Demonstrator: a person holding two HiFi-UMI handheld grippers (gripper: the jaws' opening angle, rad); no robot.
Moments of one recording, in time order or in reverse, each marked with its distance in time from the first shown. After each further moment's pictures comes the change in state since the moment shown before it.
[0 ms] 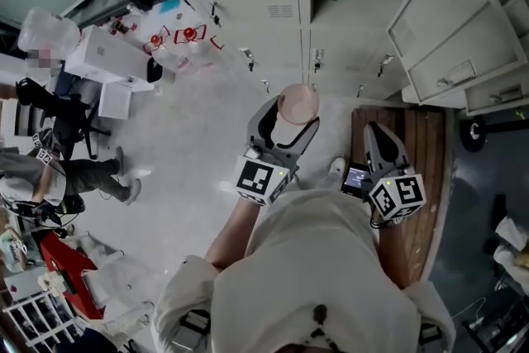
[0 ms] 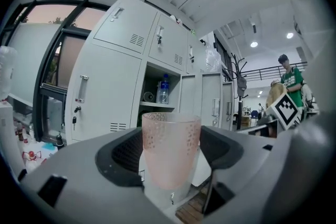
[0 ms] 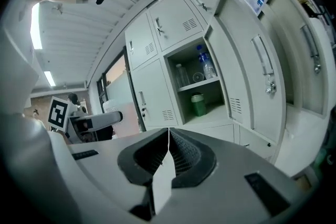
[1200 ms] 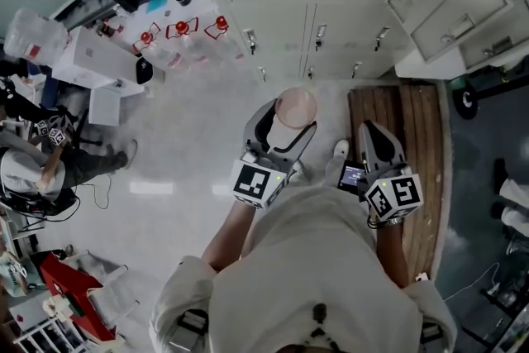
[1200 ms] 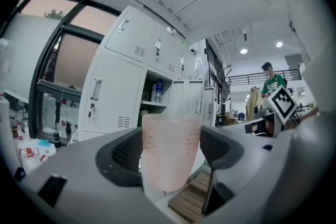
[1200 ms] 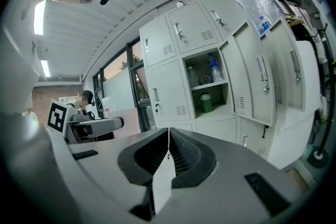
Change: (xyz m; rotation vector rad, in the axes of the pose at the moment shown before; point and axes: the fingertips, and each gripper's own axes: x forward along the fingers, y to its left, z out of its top) left arm -0.133 0.008 -0.020 -0.019 -0.012 -0.124; right arm -0.047 0.133 -0.040 -0.042 -0.021 -0.090
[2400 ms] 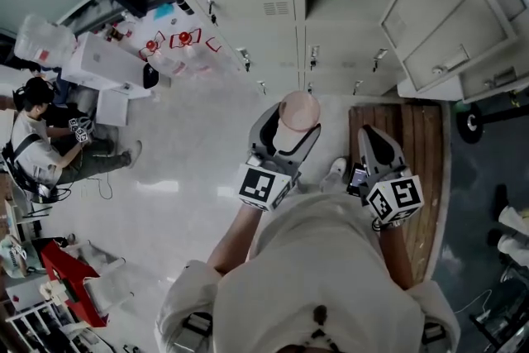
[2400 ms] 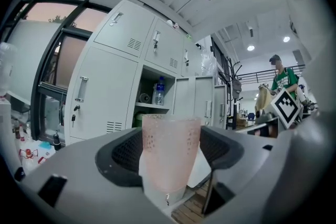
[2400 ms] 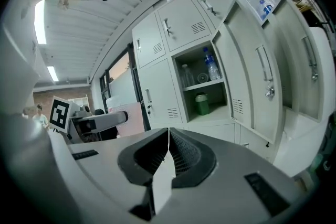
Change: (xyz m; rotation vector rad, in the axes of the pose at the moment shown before) left arm 0.109 -0.018 0.013 0.015 -0.016 0.089; right arm 0.034 -0.100 0.028 0.000 0.036 0.102
